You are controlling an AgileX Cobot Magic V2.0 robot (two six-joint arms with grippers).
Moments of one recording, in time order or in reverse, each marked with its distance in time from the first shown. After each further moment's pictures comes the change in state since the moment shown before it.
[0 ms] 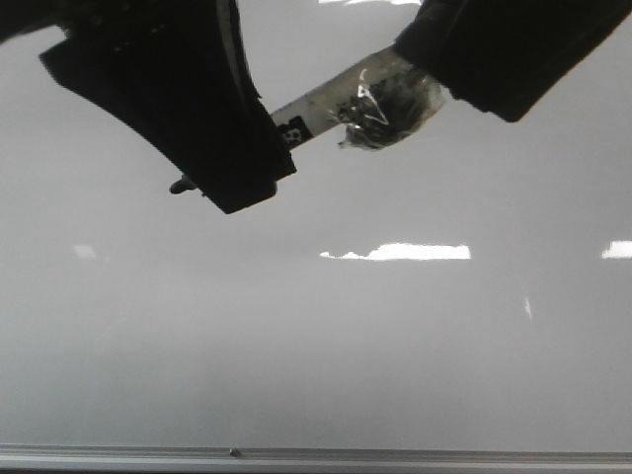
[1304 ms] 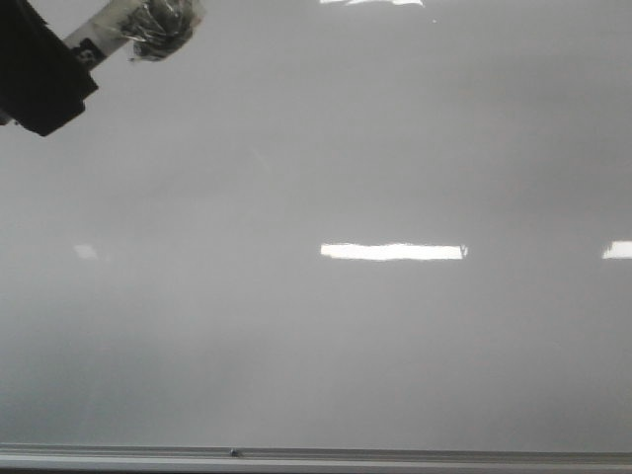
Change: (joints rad) left arm 0.269 -0.206 0.140 -0.021 -0.029 -0.071; right arm -0.508 -0.410 0.279 -0.095 -0.068 0.432
